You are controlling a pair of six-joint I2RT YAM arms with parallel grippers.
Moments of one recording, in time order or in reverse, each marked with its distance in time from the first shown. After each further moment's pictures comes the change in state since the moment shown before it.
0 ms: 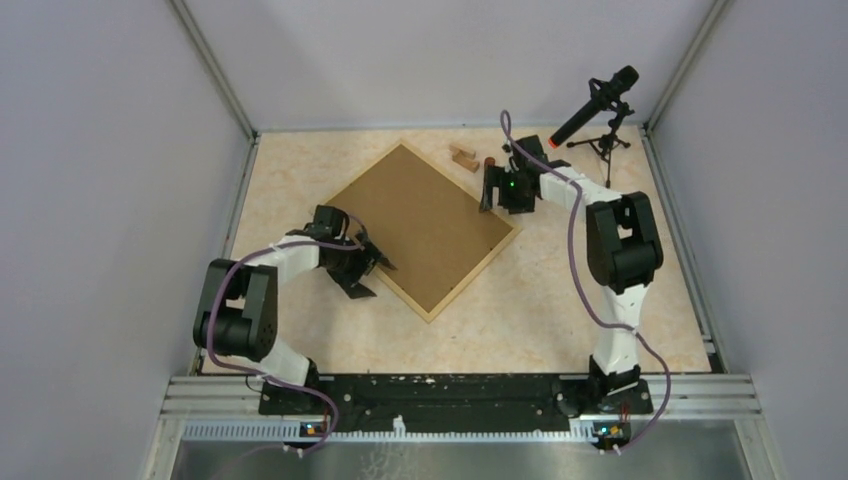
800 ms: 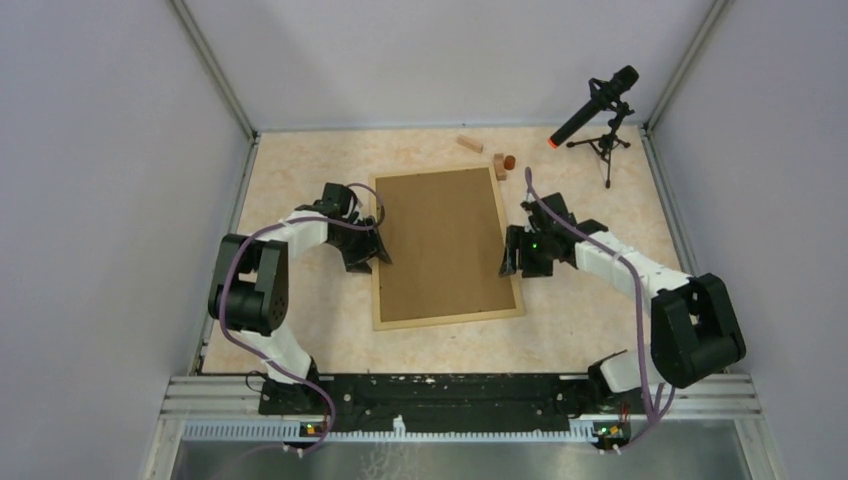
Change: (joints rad) left arm -0.011 0.174 0.225 -0.060 -0.055 0.422; right arm 0.117 -0.611 -0.676 -0.072 0.002 0.125
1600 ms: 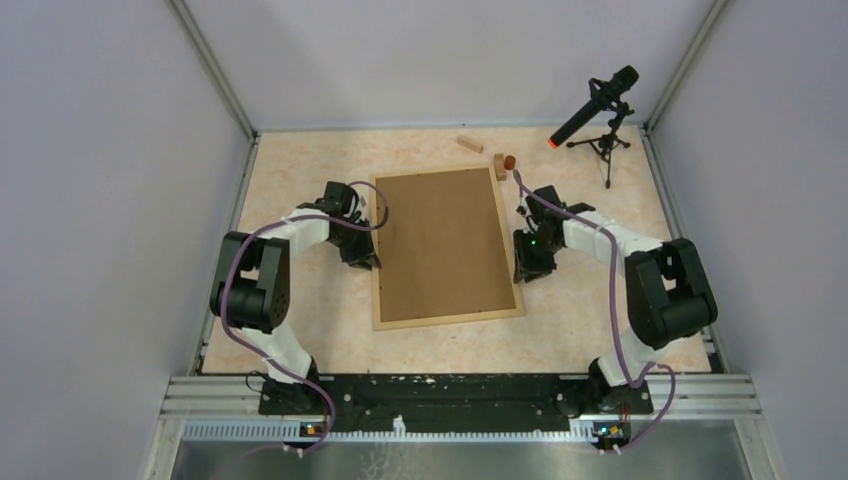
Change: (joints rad) left arm -0.004 0.016 0.022 -0.018 -0.071 0.159; right arm -0.077 0.213 0.160 -0.169 -0.002 -0.165
